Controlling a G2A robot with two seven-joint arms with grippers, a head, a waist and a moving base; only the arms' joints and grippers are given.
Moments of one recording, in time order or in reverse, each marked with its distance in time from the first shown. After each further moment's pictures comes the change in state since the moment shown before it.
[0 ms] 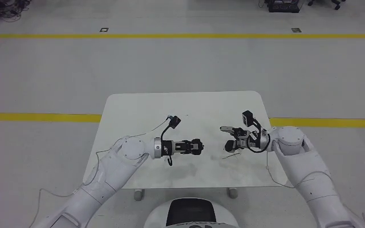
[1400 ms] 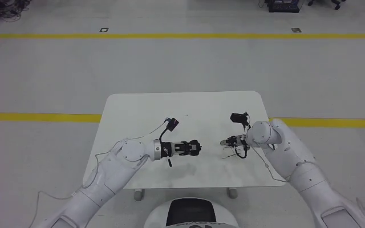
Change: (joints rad) left arm 0.023 0.013 0.001 -0.015 0.020 0.085 0.045; right arm 0.154 0.013 -0.282 -0.077 -0.873 0.111 0.011
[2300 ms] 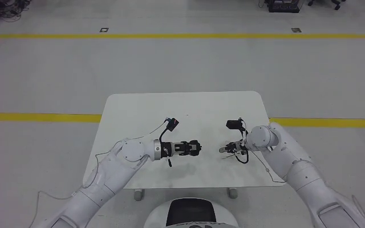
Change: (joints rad) left arm 0.000 0.000 0.000 0.000 0.000 0.000 0.000; right arm 0.024 -0.016 -0.049 0.142 0.046 -0.213 -0.025
